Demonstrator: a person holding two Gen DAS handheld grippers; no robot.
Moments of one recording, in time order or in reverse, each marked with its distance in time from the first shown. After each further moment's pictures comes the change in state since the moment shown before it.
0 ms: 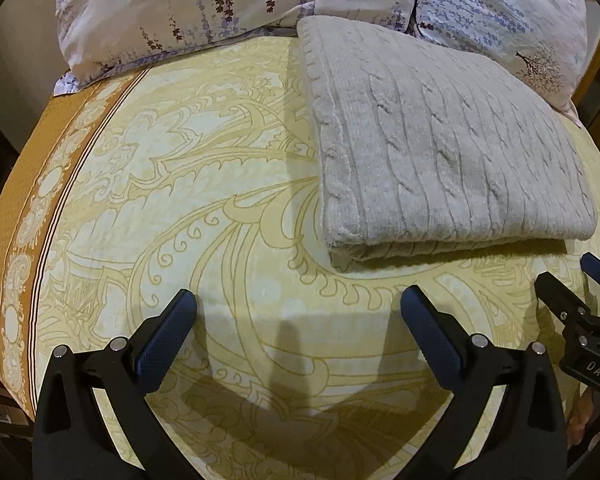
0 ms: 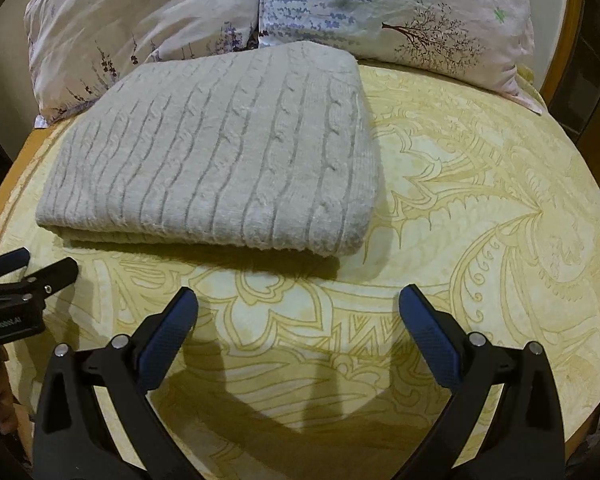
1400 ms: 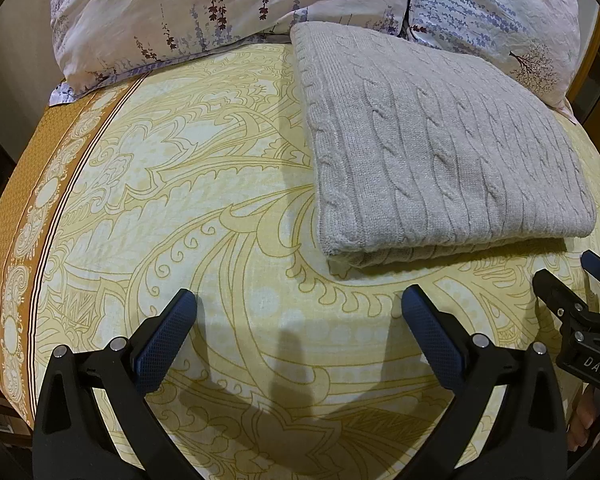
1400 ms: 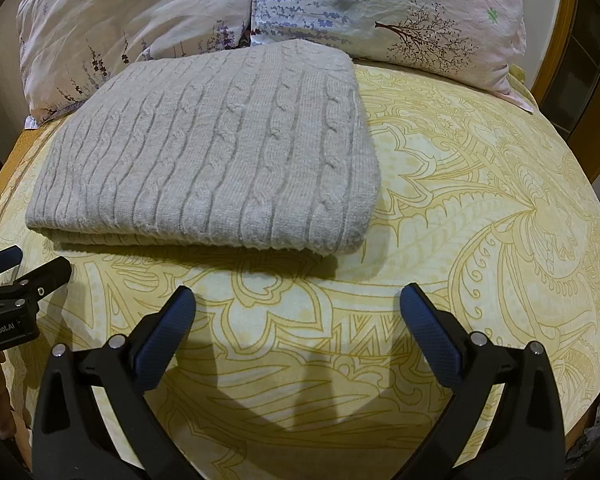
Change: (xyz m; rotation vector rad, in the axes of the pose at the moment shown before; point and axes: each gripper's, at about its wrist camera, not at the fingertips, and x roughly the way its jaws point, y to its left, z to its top) left arm 0.002 -0.002 0.000 0.013 -0.024 -0.004; right arm 0.002 -0.001 0.000 0.006 -0.001 -0.020
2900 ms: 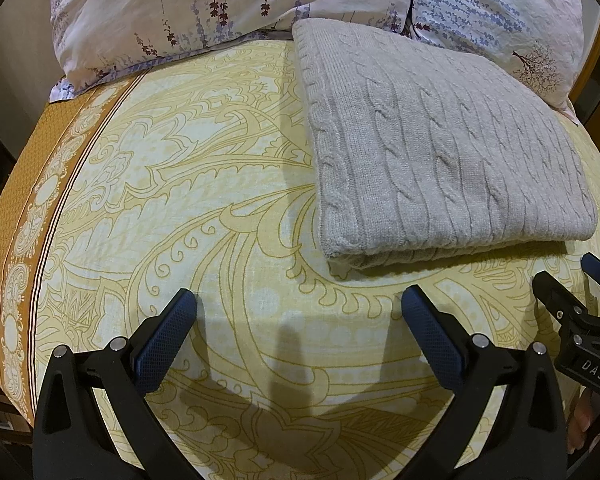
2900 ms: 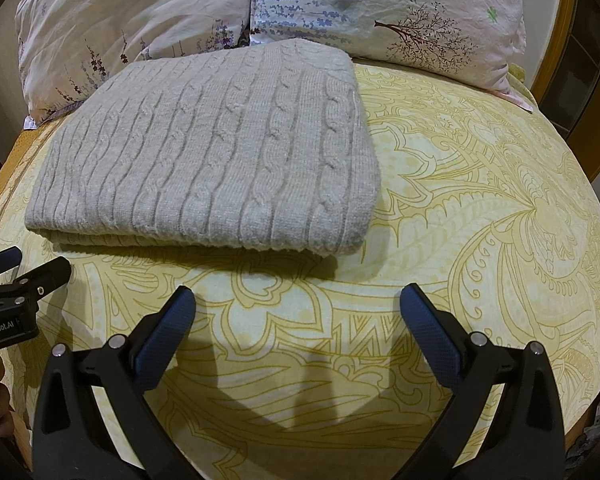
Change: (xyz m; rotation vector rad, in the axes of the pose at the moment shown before) left arm 0.001 -0.001 0.001 -0.018 0.010 0.006; right arm 0.000 -0.001 0.001 -0.006 0.002 0.003
